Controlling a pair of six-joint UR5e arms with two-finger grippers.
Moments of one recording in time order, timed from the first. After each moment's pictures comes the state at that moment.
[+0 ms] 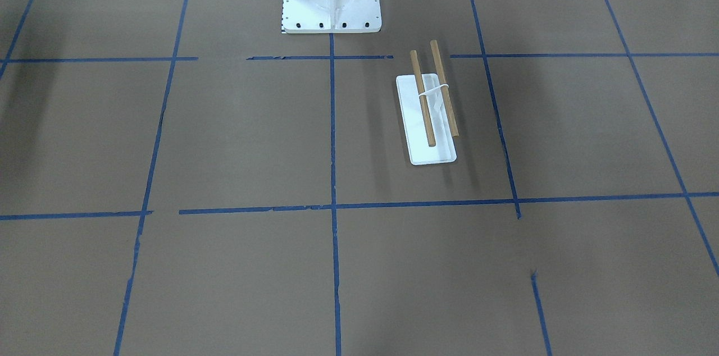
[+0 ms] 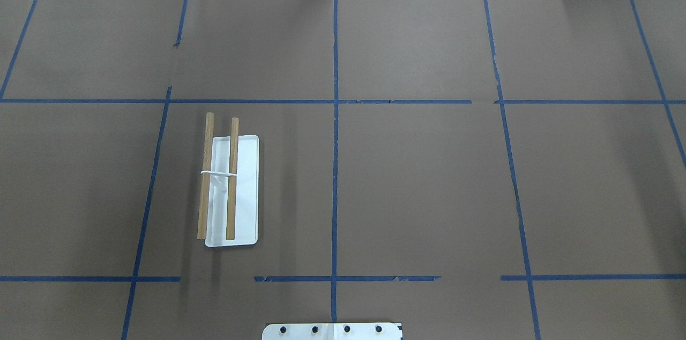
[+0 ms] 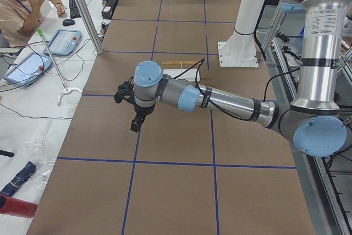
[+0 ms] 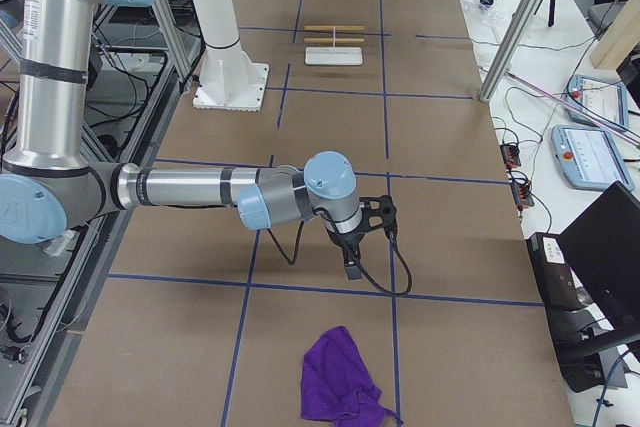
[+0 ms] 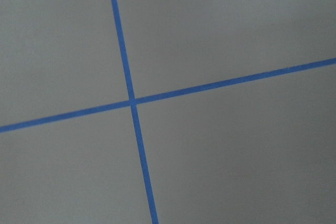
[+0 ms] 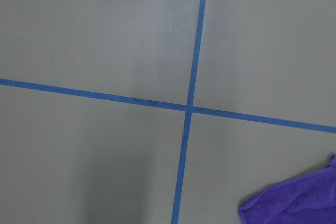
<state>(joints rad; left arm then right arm) -1.54 -1.57 -1.81 -1.78 -2.38 0.04 1.57 -1.76 1.79 -1.23 2.31 0.10</state>
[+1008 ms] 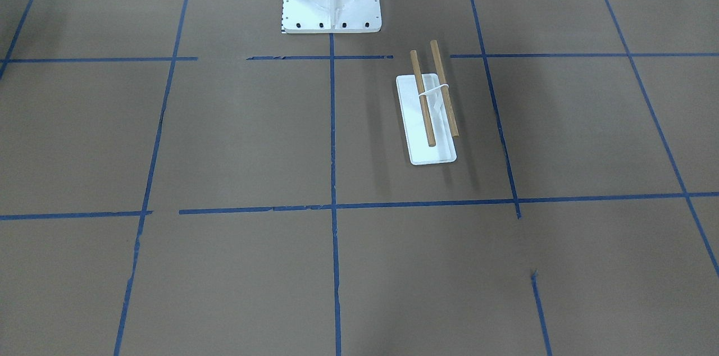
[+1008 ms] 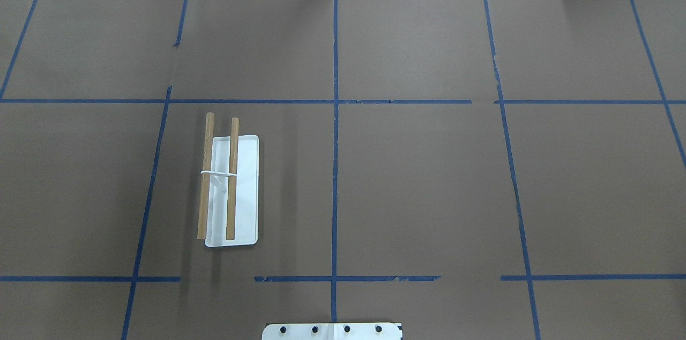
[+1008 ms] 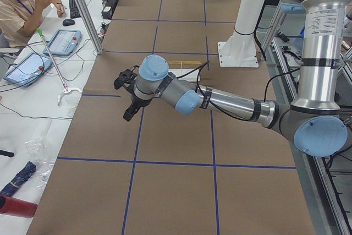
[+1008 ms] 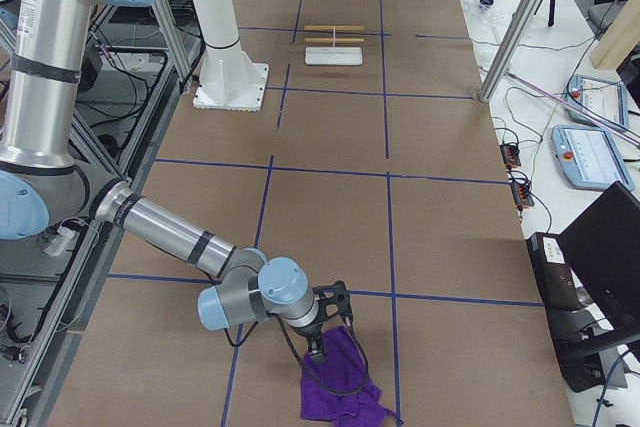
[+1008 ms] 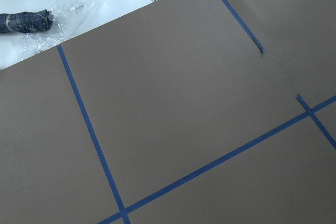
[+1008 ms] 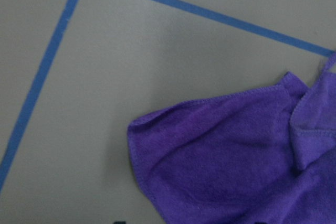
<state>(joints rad) -1.54 -1.57 -1.81 -1.97 -2.38 0.00 1.52 -1.82 1.30 -0.75 2.19 -0.01</state>
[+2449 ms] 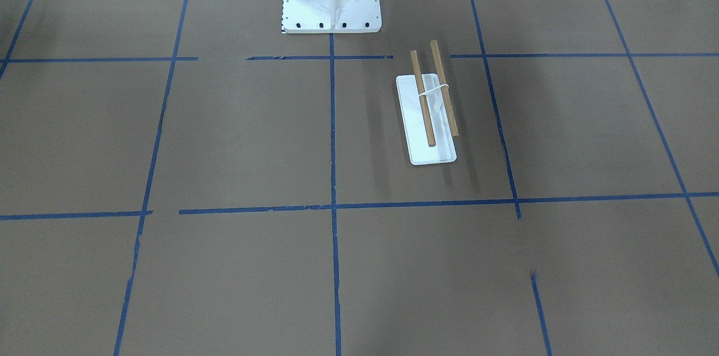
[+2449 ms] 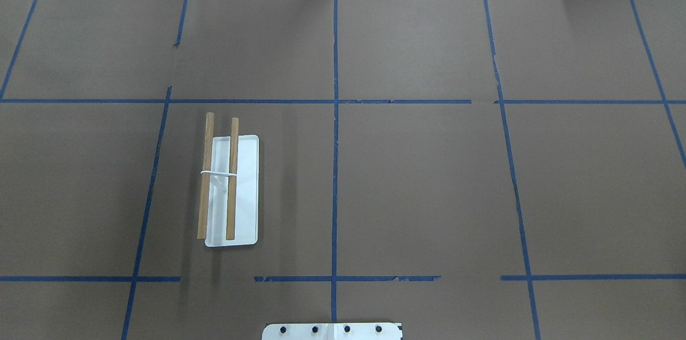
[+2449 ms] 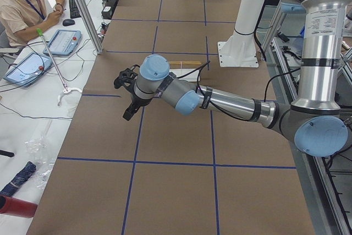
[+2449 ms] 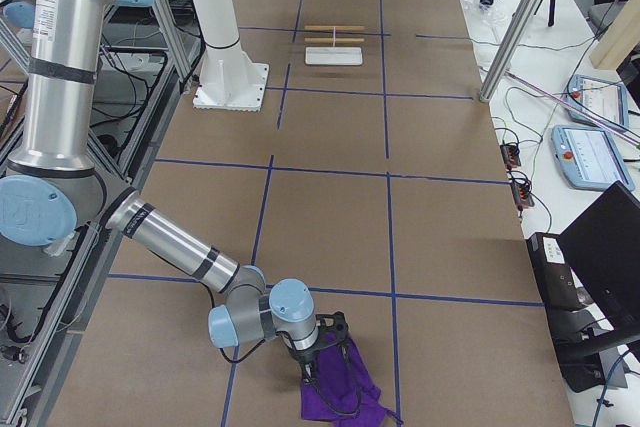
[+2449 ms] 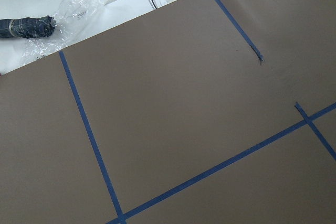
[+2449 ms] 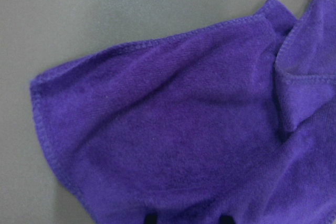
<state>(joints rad) -1.54 -1.57 -1.81 -1.98 -2.38 -0.02 1.43 -1.76 1.13 -0.71 2.07 0.07</state>
